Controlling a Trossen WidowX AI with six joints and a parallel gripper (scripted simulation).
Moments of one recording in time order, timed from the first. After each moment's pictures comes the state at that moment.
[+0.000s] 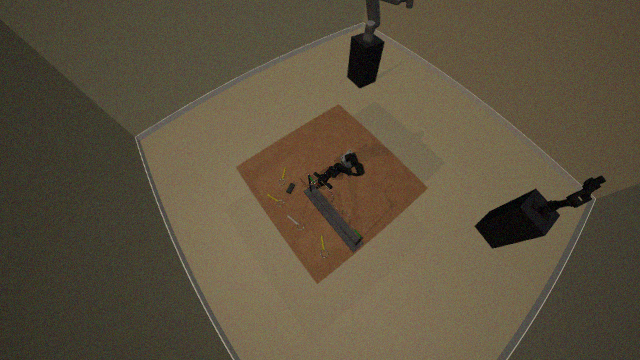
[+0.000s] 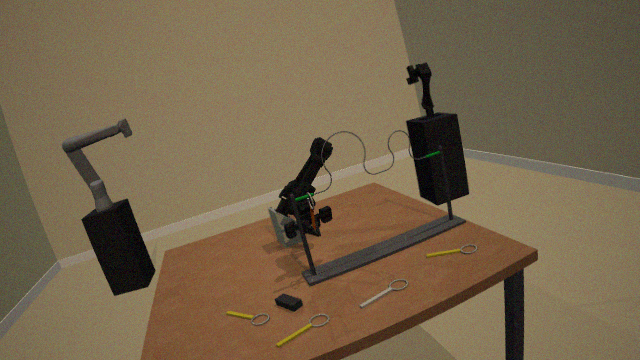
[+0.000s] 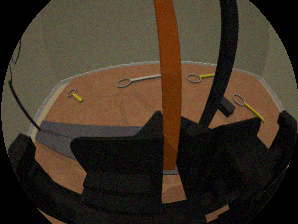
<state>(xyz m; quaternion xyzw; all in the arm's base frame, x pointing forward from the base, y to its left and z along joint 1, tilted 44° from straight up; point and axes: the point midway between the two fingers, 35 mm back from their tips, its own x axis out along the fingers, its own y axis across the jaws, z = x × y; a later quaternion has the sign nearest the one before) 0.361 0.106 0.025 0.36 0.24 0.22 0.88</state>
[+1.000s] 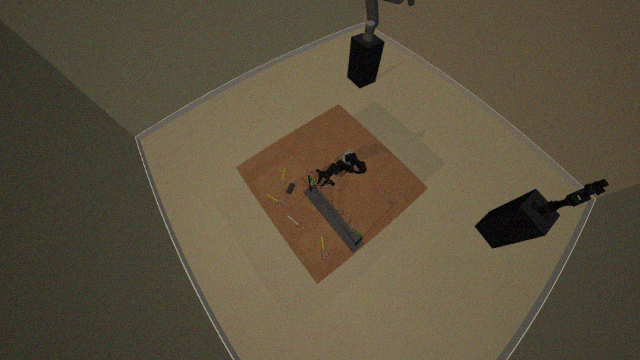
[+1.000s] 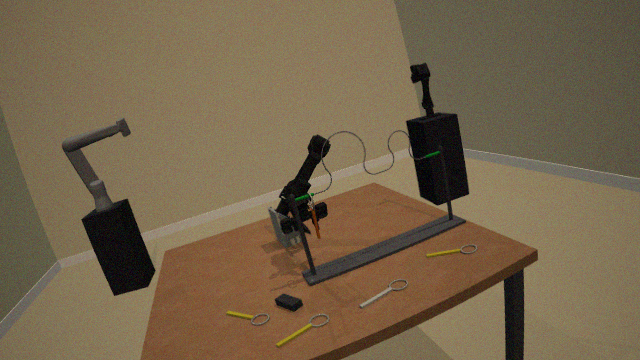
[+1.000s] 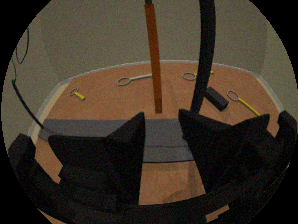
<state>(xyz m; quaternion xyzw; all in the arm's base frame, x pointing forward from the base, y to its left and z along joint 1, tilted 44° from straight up) 0.337 0.088 0.029 0.36 0.24 0.21 0.87</state>
